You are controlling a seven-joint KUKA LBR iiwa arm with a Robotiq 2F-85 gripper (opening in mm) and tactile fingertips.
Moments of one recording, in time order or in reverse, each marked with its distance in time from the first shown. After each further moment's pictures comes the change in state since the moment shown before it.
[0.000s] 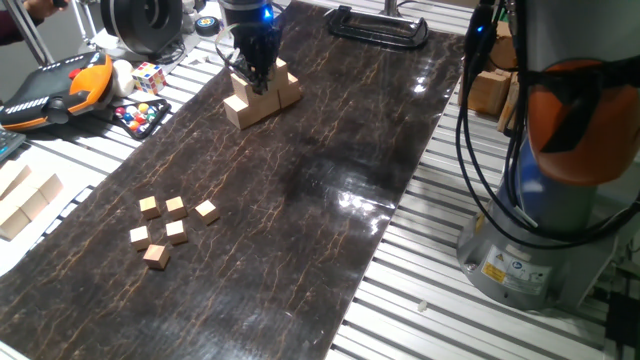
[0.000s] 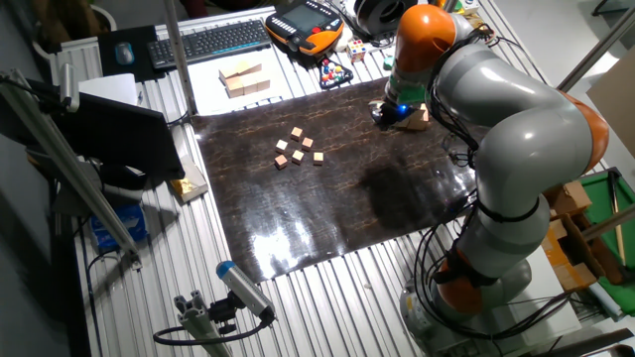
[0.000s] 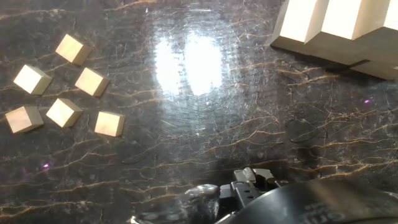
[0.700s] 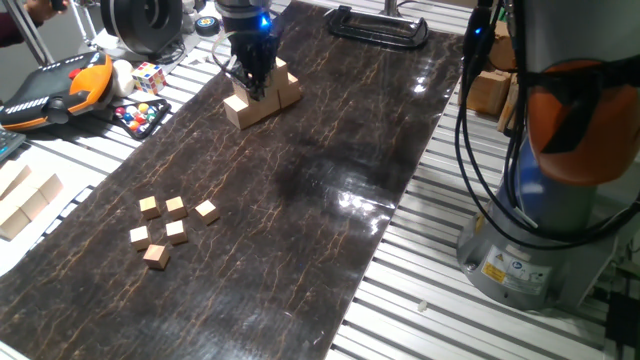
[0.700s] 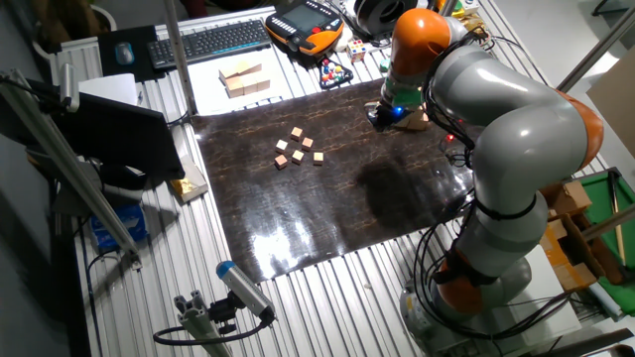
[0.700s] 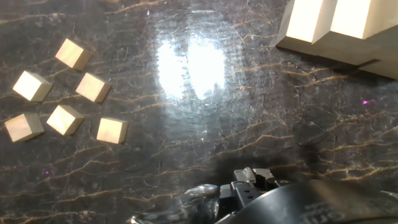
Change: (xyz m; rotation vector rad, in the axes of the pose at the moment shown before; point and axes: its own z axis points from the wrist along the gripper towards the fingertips) arm -0.009 0.007 0.017 -0.006 -0.011 0.019
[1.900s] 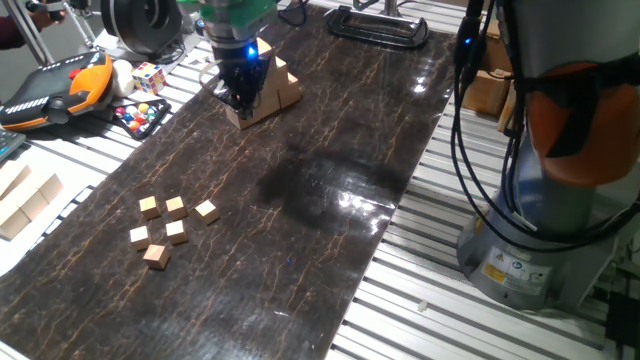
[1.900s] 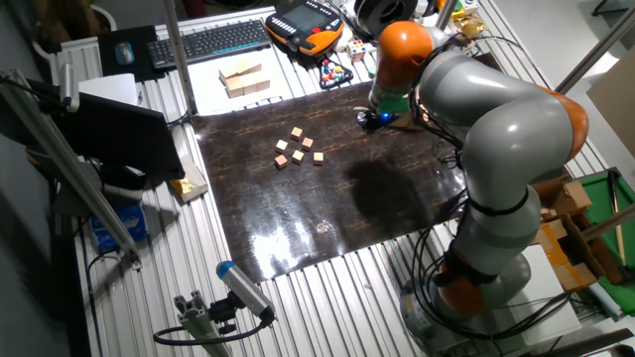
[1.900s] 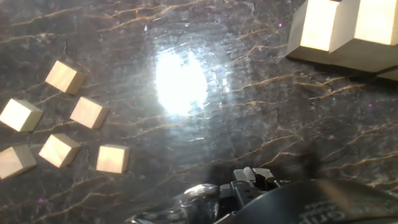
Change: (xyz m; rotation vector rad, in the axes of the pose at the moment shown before) arm -0.012 0.025 0.035 0.037 -0.034 0.071
